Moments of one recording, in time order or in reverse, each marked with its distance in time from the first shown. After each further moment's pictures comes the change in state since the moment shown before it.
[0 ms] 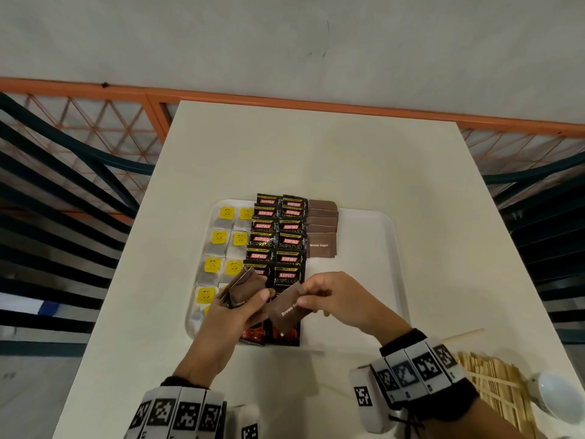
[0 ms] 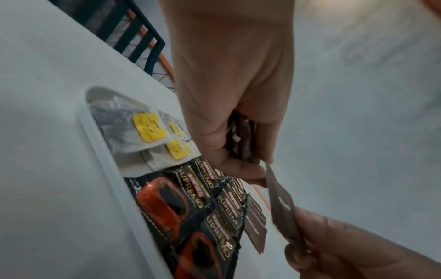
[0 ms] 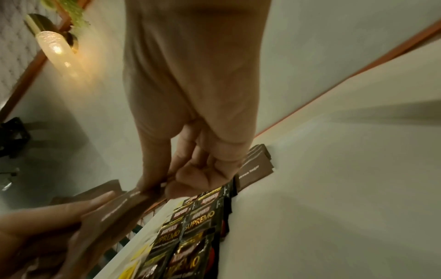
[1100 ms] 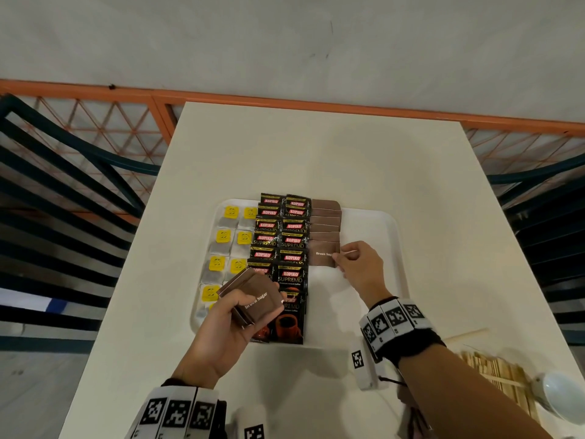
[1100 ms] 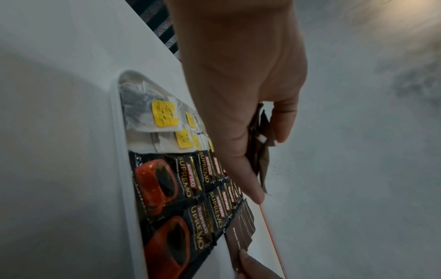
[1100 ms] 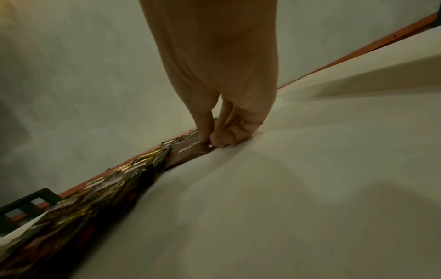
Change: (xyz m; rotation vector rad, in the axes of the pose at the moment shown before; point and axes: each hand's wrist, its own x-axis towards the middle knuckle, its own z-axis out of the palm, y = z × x) left_hand -0.013 0.008 -0.006 -0.457 -0.216 -0.142; right_hand 0.055 0.054 -0.025 0.086 0.722 0.202
